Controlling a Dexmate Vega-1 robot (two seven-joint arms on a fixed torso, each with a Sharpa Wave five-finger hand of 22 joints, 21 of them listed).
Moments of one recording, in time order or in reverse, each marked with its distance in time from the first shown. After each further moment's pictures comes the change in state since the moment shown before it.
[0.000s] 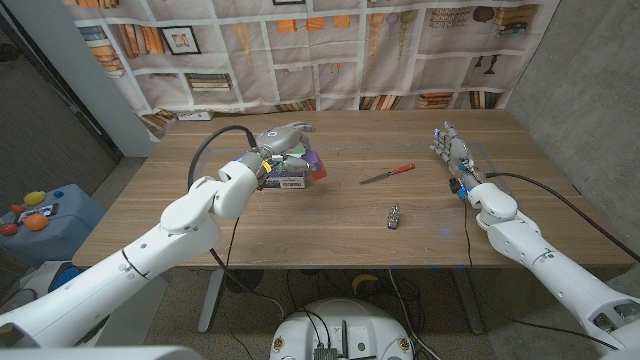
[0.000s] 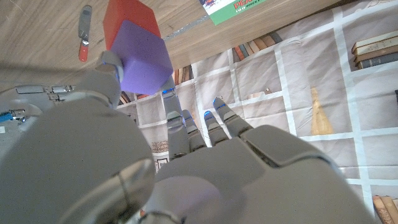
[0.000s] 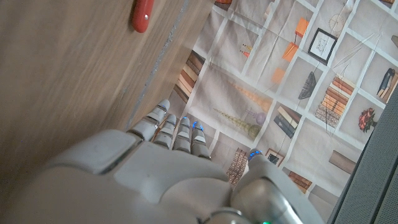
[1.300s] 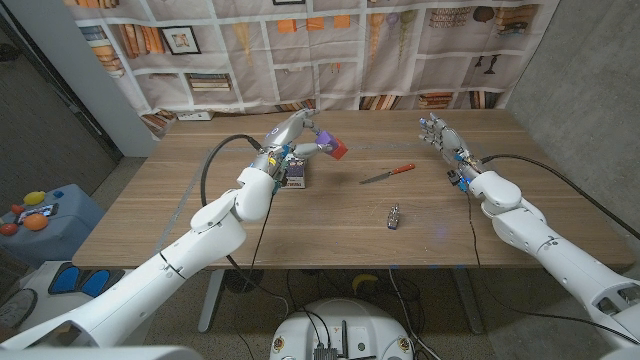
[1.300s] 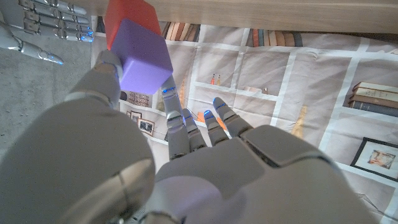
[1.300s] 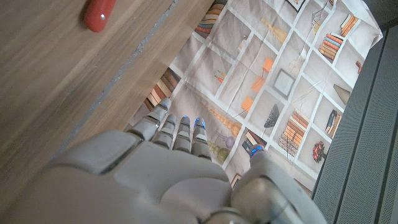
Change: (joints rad) left arm -0.038 -0.181 0.045 0.160 -0.261 -0.096 0.335; left_hand 0.004 -0.004 -0.018 -0.001 0.004 0.011 0.010 0.000 -0.003 0.014 0.000 0.000 0.003 0.012 -0.002 0.000 0.000 0.009 -0.002 0.000 0.000; right arm 0.077 -0.031 -0.044 0.061 -0.060 0.115 0.151; right_hand 0.043 -0.022 0.023 -0.051 -0.005 0.066 -0.005 0.021 0.000 0.007 0.000 0.000 0.000 0.003 -0.004 -0.009 -0.028 0.013 -0.006 0.000 0.000
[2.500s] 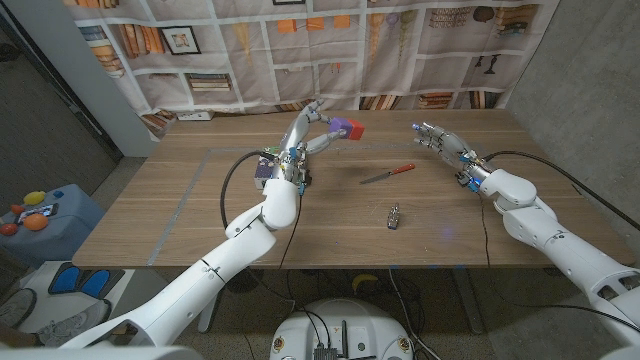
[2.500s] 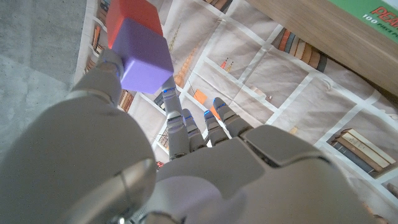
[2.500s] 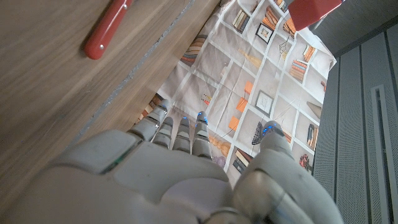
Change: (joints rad) left arm -0.023 -0.206 0.044 0.206 -0.178 -0.247 0.251; left_hand 0.016 0.010 -0.008 0.002 0.004 0.000 0.000 0.000 0.000 0.000 0.000 -0.003 0.000 0.000 0.000 0.001 0.000 0.000 0.000 0.000 0.000; right arm 0.062 -0.014 -0.011 0.142 0.118 0.084 0.323; right_hand 0.222 -0.074 0.061 -0.210 -0.064 0.067 -0.015 0.012 0.011 -0.031 0.020 0.007 0.006 -0.050 0.043 -0.015 -0.028 -0.029 0.043 -0.004 0.000
